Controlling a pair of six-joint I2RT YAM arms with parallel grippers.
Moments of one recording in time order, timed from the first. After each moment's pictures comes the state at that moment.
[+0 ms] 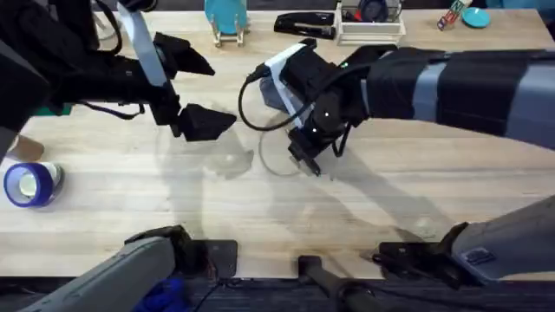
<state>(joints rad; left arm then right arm) 0.22 1.22 1.03 -1.01 0.83 1.17 0.74 1.76 1.14 -0.80 -0.06 0.09</state>
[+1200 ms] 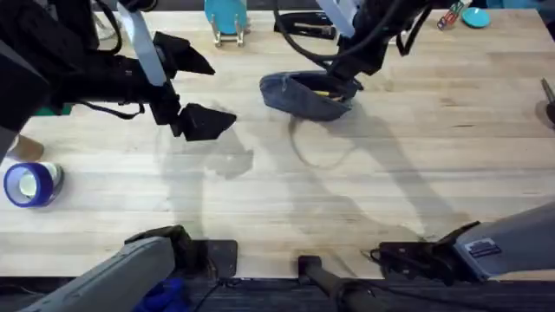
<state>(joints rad) 0.22 1.22 1.03 -1.01 0.83 1.17 0.47 1.71 1.66 -1.16 -0.08 -0.76</state>
